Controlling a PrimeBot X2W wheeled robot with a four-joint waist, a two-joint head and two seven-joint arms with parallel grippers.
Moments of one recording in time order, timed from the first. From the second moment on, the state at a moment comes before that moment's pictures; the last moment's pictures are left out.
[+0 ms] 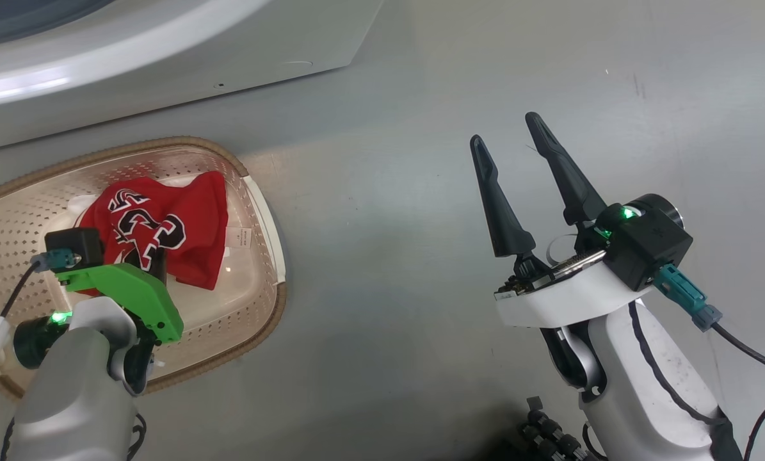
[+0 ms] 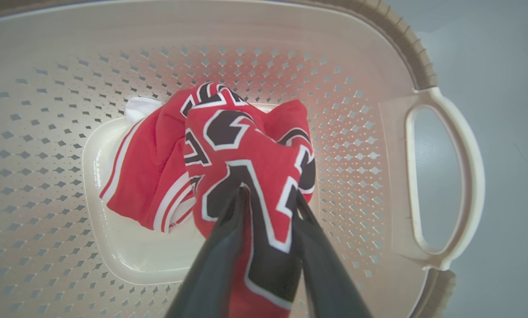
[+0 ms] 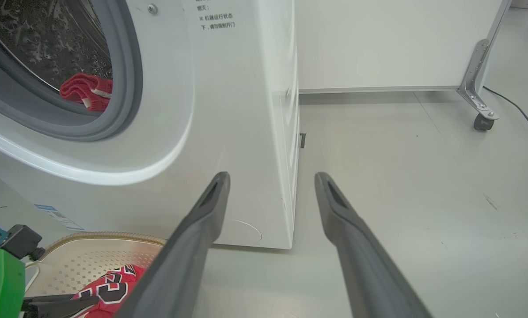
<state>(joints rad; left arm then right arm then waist) -0.58 0.13 -0.21 0.87 -0.58 -0.06 0.07 -0.33 -0.05 0.40 0.01 0.31 0.02 -0.26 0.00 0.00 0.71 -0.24</state>
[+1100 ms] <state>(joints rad) -0.60 0.09 -0.25 0.86 -0.52 -0.11 -0.25 -0.28 -0.05 0.27 0.10 0.28 0.02 -0.26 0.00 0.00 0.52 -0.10</state>
